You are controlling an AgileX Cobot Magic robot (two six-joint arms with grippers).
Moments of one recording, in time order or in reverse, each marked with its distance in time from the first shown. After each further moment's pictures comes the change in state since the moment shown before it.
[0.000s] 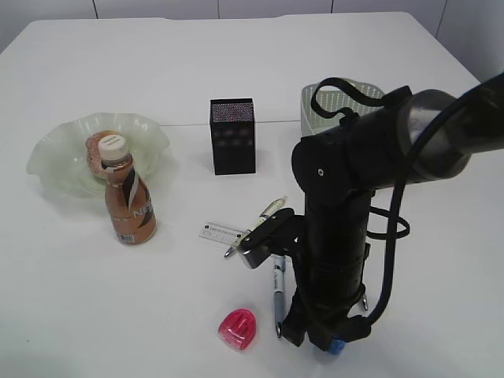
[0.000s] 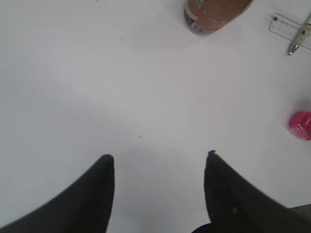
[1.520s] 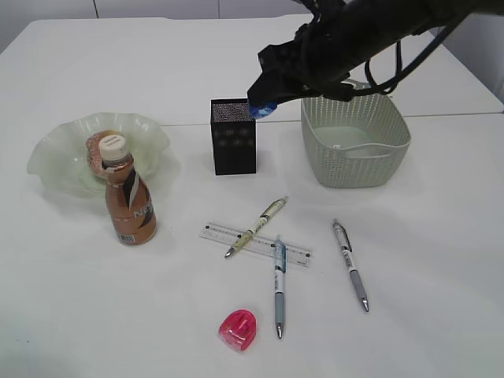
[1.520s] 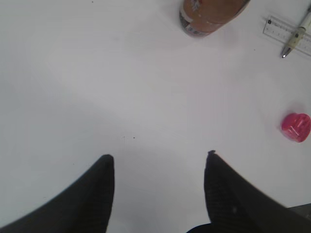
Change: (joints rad) left arm 0.000 0.000 0.000 -0.011 -0.002 0.000; right arm -0.340 0.000 -0.513 0.702 -0.092 -0.357
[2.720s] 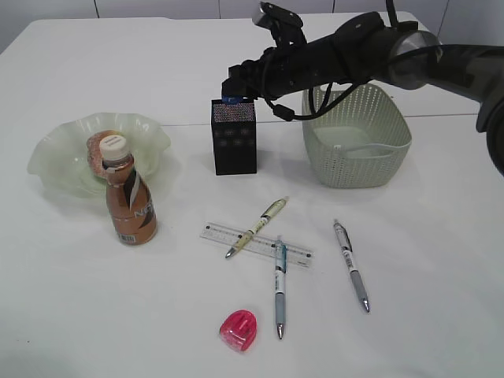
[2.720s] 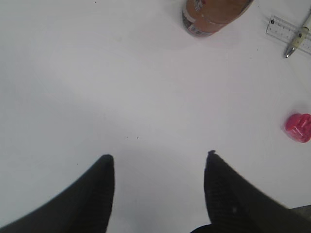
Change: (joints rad) left arm 0.000 0.000 0.000 -0.002 0.000 0.000; right arm -0.012 0.476 -0.471 0.284 -0.214 -0.214
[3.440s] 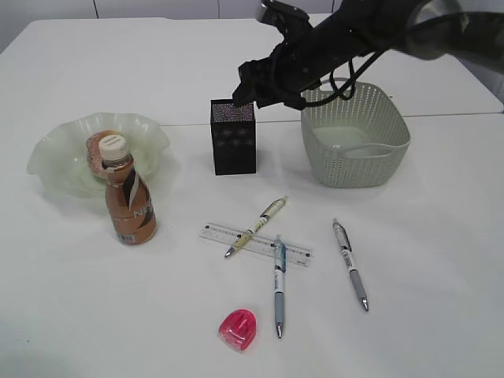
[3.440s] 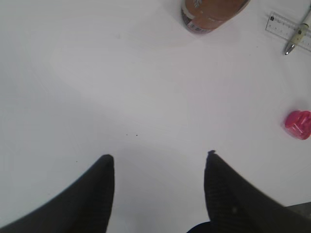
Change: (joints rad) left arm 0.000 0.000 0.000 0.000 0.006 0.000; right arm -0.001 -0.075 0.000 -0.343 0.172 0.309
